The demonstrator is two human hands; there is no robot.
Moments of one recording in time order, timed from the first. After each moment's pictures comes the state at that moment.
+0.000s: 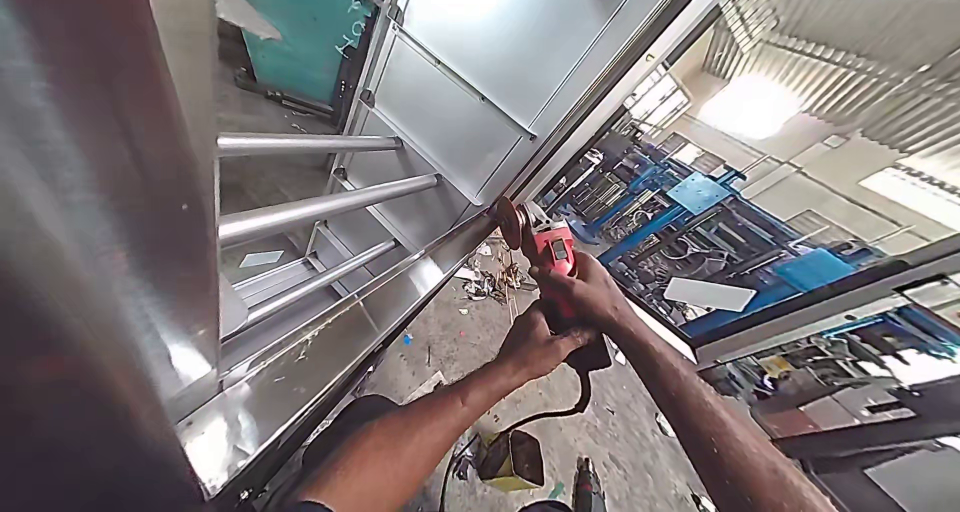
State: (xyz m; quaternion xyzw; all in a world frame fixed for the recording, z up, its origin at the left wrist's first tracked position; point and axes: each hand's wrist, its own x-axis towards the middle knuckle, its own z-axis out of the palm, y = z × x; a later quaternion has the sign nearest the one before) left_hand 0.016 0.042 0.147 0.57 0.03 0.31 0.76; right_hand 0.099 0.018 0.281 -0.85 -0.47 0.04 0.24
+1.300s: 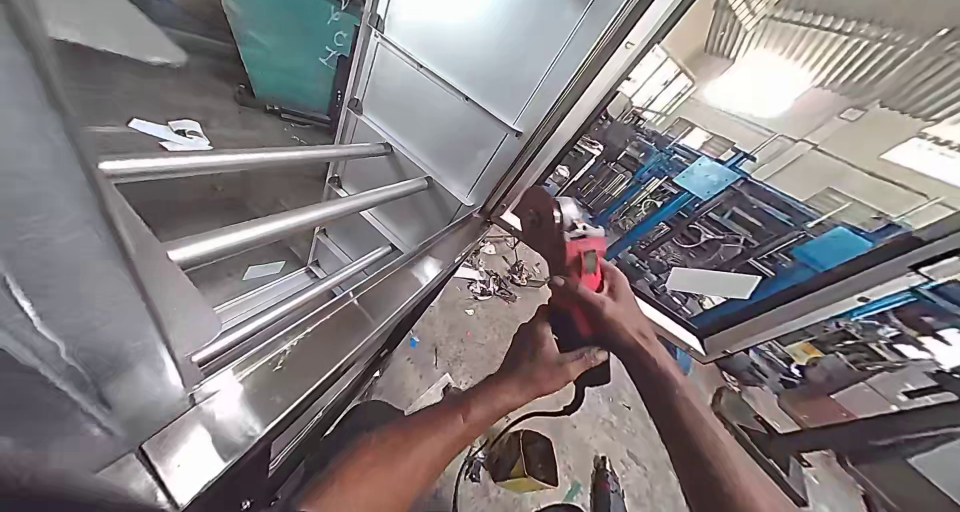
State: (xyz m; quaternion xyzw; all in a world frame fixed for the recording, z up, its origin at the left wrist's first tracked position) left_hand 0.005 0.027 0.145 0.64 0.03 0.35 0.68; right_hand 0.091 -0.021 0.270 -0.77 -0.49 0.06 0.41
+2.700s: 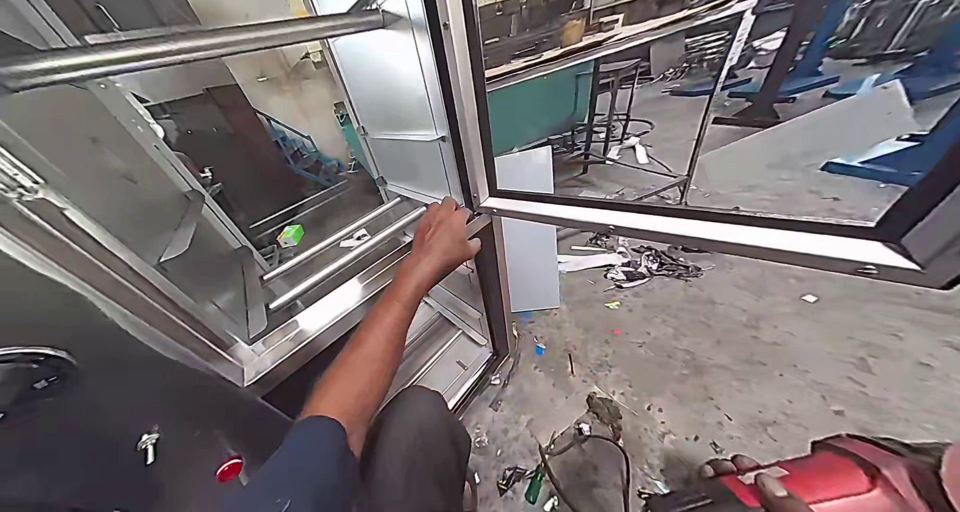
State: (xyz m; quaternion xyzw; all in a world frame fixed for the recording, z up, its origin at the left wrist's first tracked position) left_hand -0.027 0.164 0.243 0.92 0.34 0.19 -0.10; right_hand 0.093 -0.239 0.033 -0.38 -0.09 0.19 0.90
